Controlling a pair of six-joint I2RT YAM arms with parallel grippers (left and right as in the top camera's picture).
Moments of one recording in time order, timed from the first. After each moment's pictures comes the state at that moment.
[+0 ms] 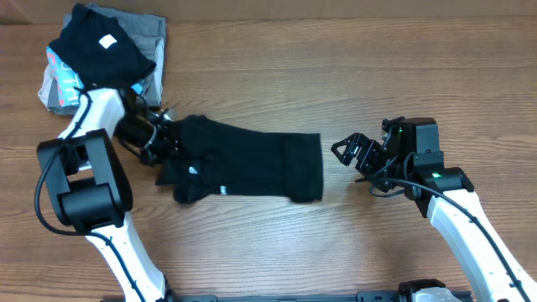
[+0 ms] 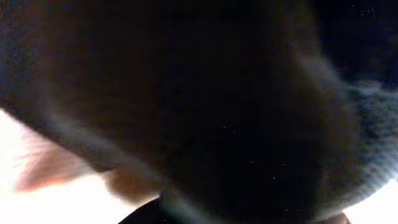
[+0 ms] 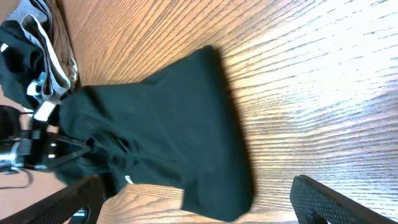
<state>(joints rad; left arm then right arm) 0.21 2.18 1.58 -1.32 0.57 0.06 0.11 1.27 0.77 -0.46 -0.48 0.68</state>
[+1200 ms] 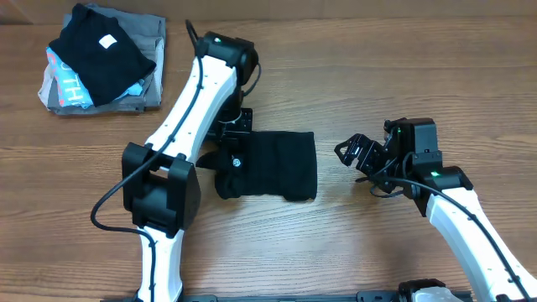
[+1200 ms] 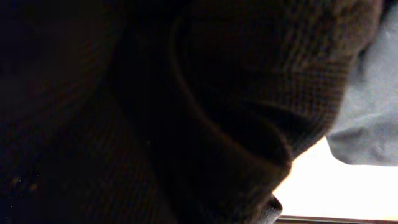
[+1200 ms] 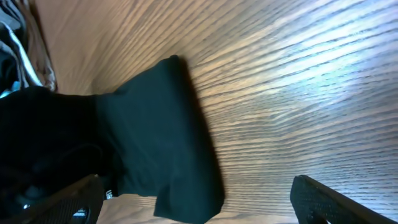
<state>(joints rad) -0.37 2.18 2.04 -1.69 0.01 -0.34 0.11 1.29 0.77 -0.48 -0.41 0.67</state>
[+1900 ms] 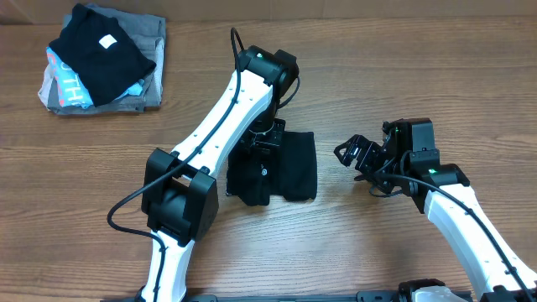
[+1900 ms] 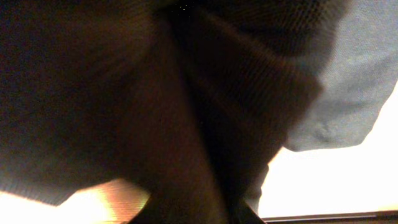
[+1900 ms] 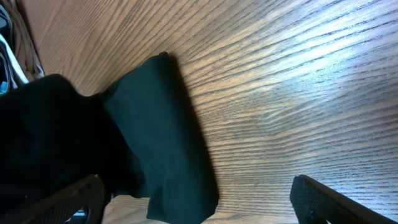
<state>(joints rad) -0.53 2.18 2.04 -1.63 0.02 -0.34 0.11 1.32 0.77 -0.48 -0.41 0.67</state>
